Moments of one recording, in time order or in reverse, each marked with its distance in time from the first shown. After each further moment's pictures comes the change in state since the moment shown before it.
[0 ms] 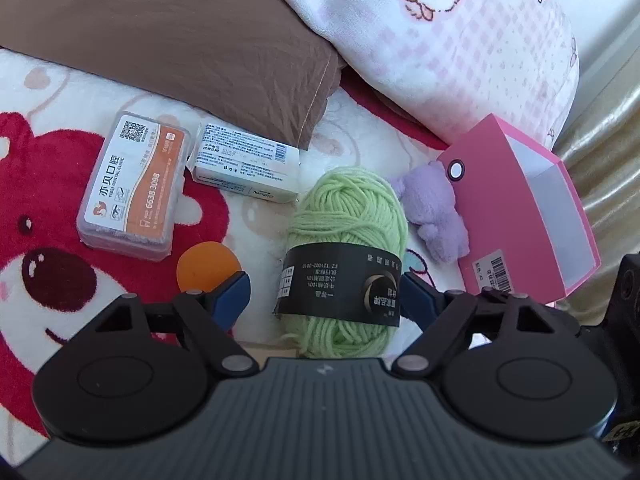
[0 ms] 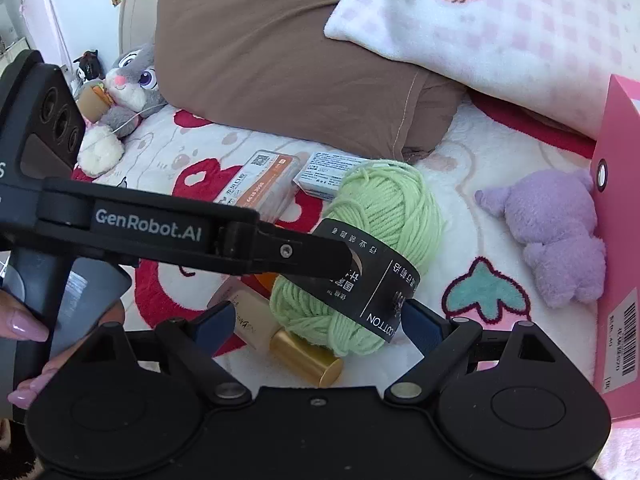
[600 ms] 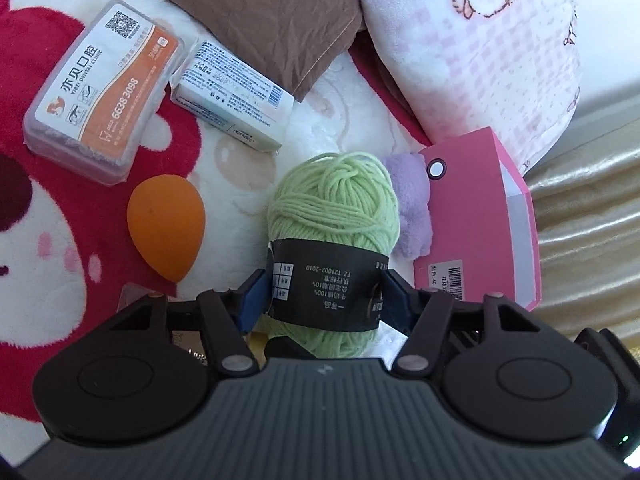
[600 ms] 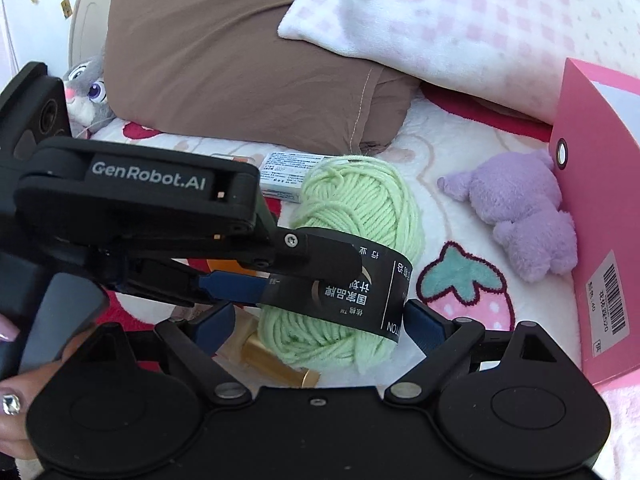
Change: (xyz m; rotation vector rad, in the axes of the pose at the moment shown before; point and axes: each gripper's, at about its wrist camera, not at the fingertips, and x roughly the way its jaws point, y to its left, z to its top) left arm 0.024 0.024 -0.006 -0.258 0.118 -0.190; right arm 0.009 0.011 -0.009 0.064 -0.039 -0.173
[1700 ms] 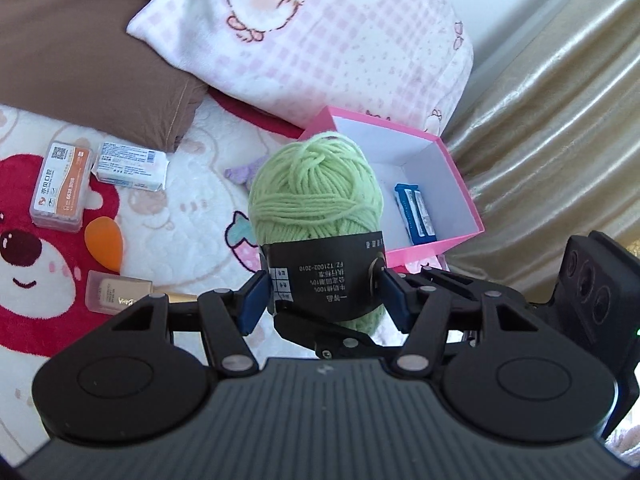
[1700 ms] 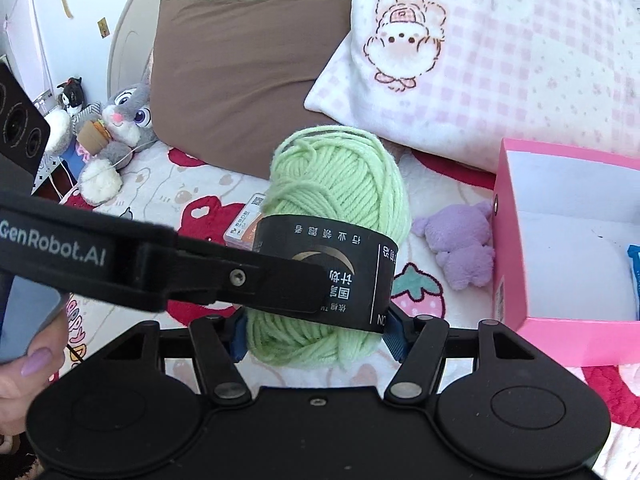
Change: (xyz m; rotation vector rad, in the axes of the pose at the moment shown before) left arm -0.090 -0.152 -0.066 0.355 -0.060 0.044; right arm -0.144 -0.003 0.007 -0.041 -0.045 0.053
